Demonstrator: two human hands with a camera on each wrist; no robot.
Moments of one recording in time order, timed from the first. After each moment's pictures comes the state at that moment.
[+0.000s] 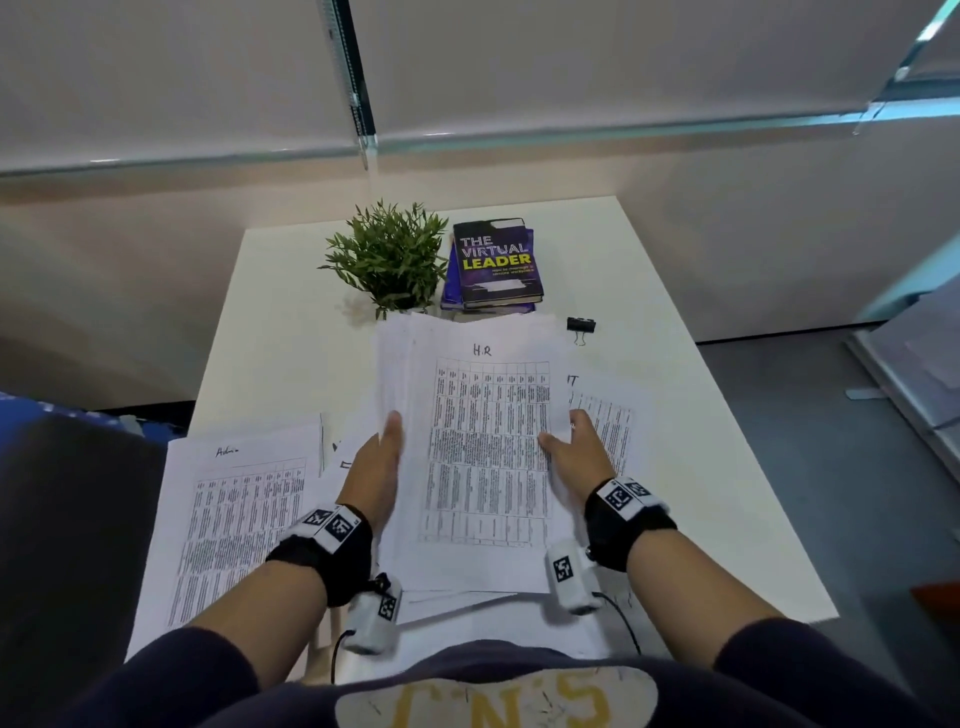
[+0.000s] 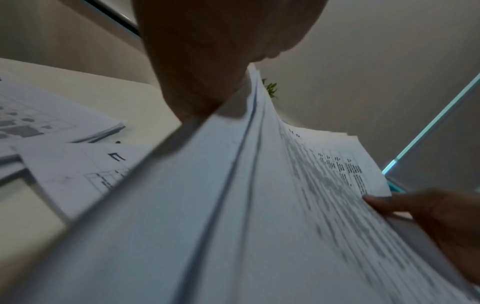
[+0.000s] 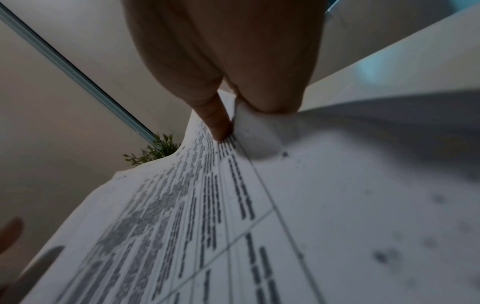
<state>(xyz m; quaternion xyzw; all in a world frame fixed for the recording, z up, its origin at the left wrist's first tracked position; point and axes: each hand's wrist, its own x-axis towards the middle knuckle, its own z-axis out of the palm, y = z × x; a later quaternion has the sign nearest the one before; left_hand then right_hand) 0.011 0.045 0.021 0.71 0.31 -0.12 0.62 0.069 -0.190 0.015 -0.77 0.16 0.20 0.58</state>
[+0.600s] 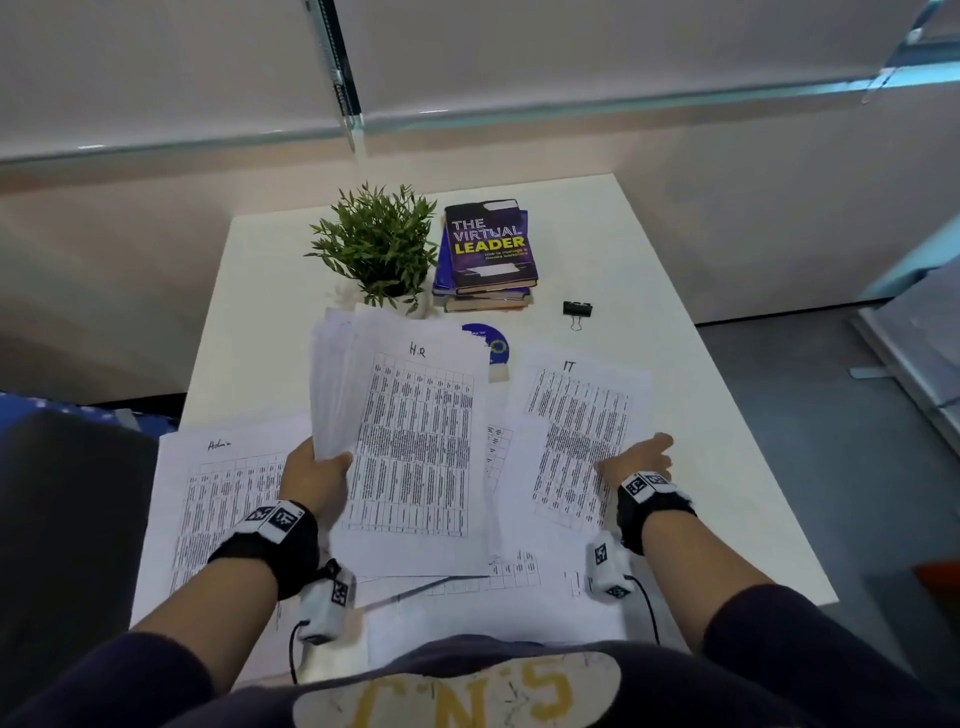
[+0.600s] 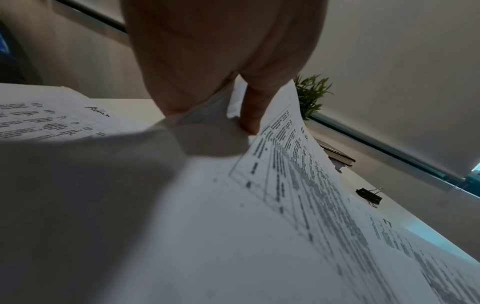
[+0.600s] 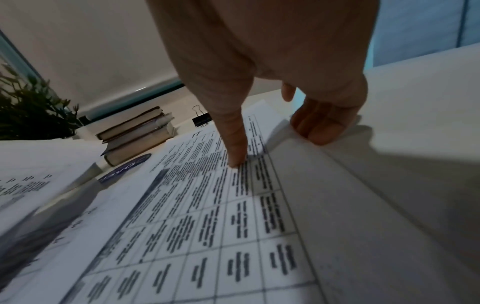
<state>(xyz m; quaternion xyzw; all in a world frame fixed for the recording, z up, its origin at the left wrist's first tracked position) 0.000 0.090 0.009 0.80 0.37 -0.04 0.48 0.097 -0.268 -0.068 -0.84 0.39 0.19 0.32</state>
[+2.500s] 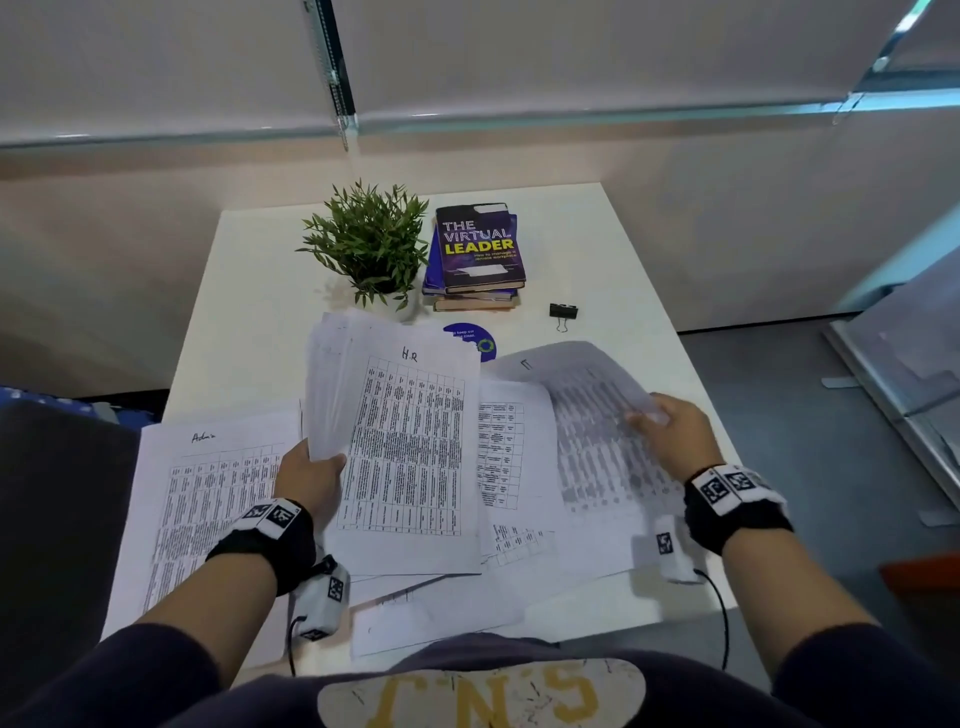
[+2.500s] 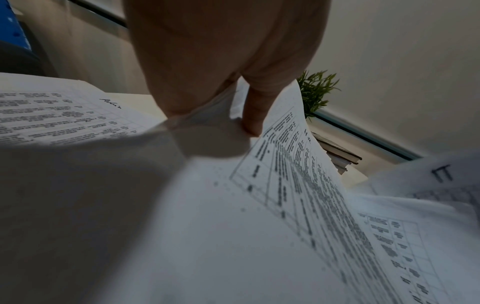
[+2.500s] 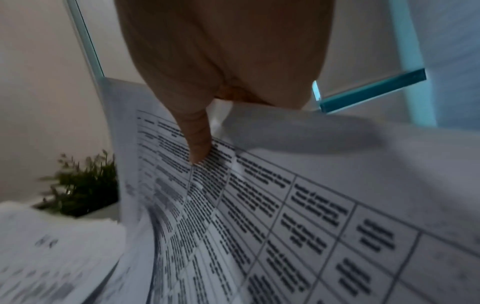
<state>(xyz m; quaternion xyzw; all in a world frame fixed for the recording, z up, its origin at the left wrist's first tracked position) -0.007 0.086 -0.005 0.78 0.38 -0.04 0.49 0.082 -0.321 0.030 -0.91 0.09 0.08 0.39</state>
